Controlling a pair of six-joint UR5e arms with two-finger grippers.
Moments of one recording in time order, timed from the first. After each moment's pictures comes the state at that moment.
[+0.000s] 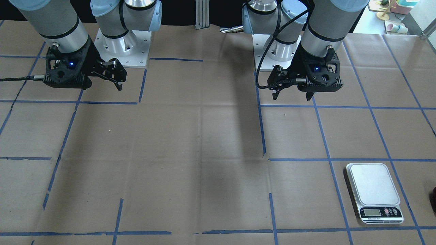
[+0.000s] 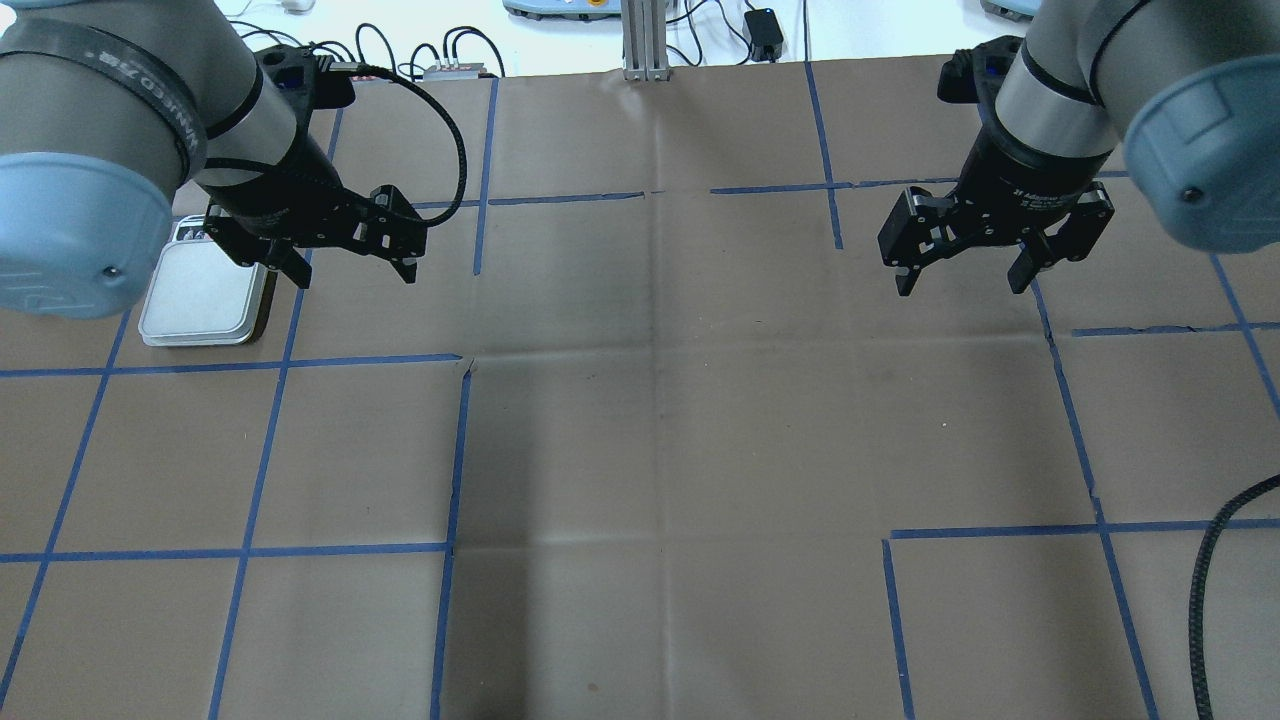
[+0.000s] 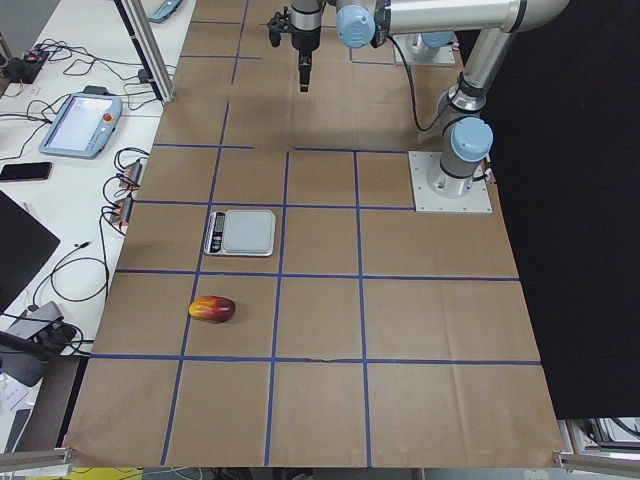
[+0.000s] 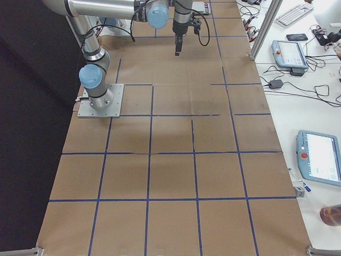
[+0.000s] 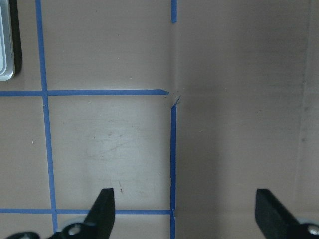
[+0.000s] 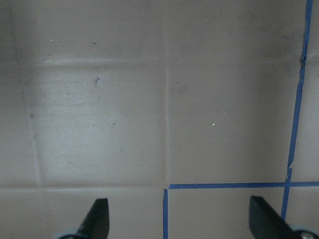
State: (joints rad) left arm -1.56 -1.55 -1.70 -1.43 1.56 0.01; right arm 1.53 -1.60 1.68 -1.57 -1.56 -0.02
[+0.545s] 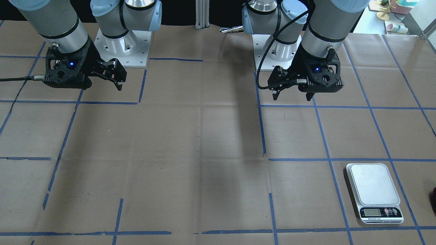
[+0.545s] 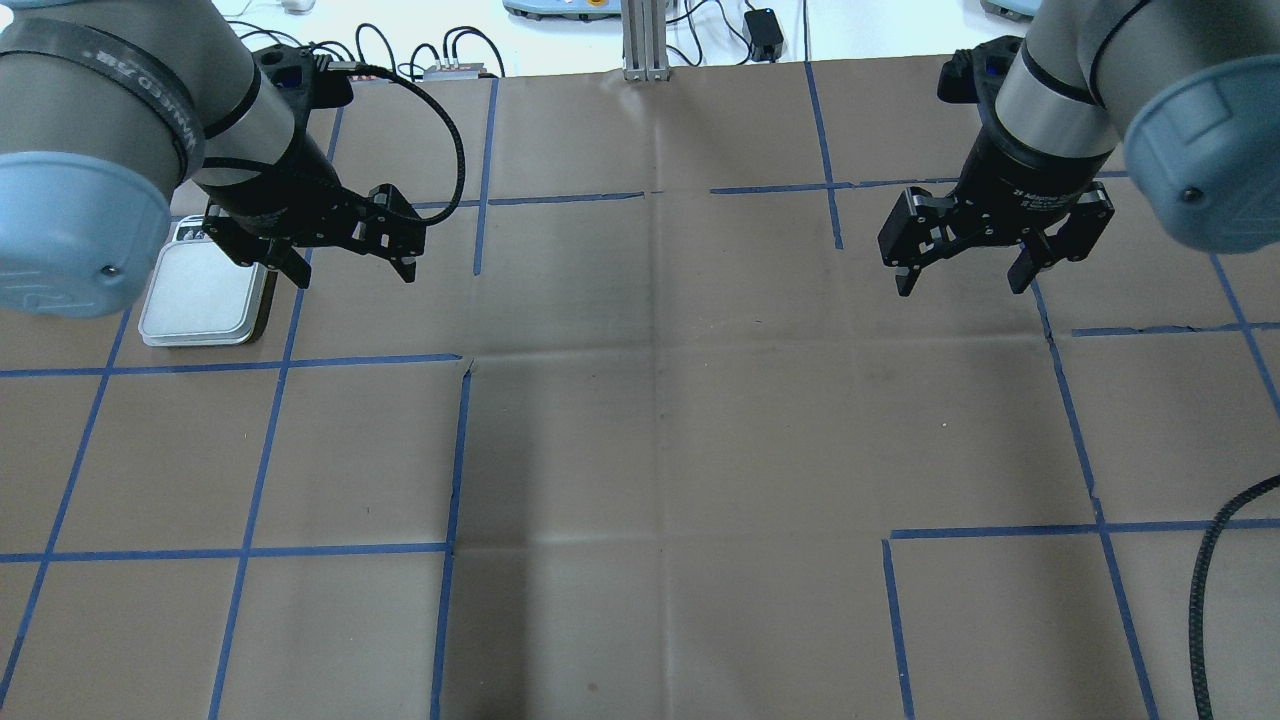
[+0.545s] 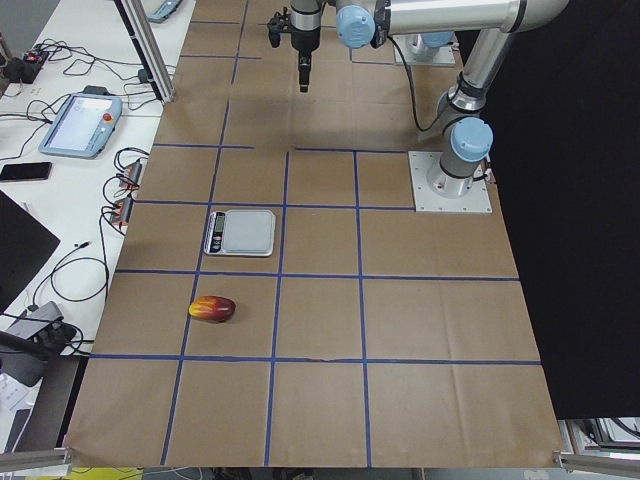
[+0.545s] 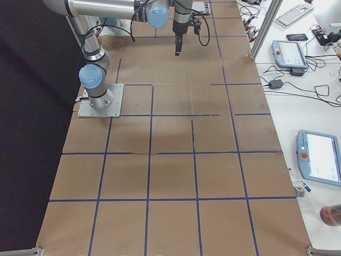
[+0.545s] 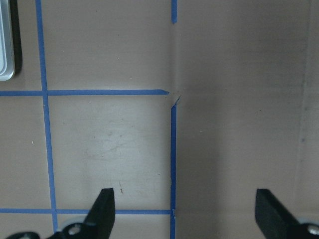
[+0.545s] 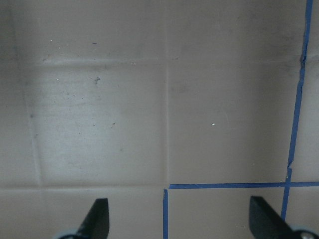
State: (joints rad) left arm -1.56 -1.55 -1.70 -1.43 1.56 0.01; right arm 1.53 -1.60 1.68 -1.57 -1.56 -0.02
